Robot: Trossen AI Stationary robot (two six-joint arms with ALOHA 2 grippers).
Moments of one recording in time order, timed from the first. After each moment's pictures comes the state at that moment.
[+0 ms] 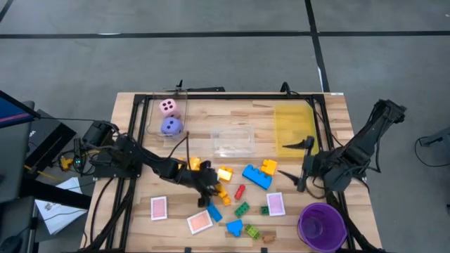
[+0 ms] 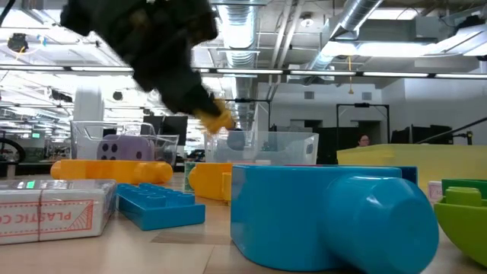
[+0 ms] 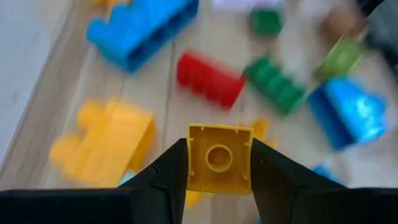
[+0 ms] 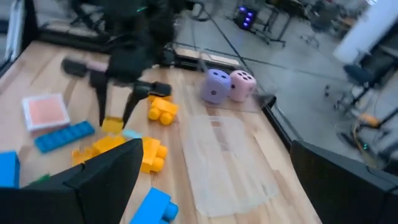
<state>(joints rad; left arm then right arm) -0.33 1.66 0.84 0.14 -0.18 -0.31 0.79 0.96 0.87 -0.52 1.03 0.20</state>
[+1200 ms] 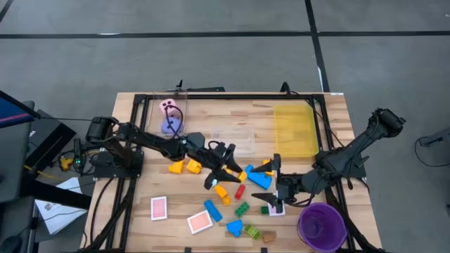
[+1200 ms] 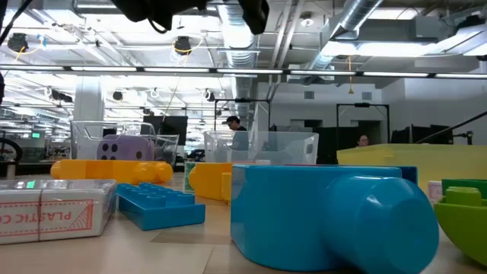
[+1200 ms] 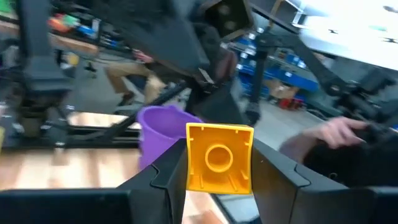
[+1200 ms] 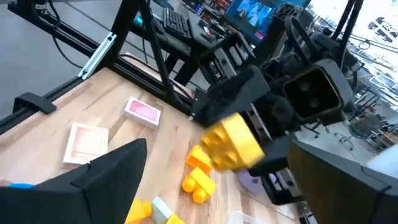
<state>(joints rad) -0.10 1.66 0.97 0.73 0.42 -0.31 0.64 1.26 0.87 0.18 0.65 -0.44</state>
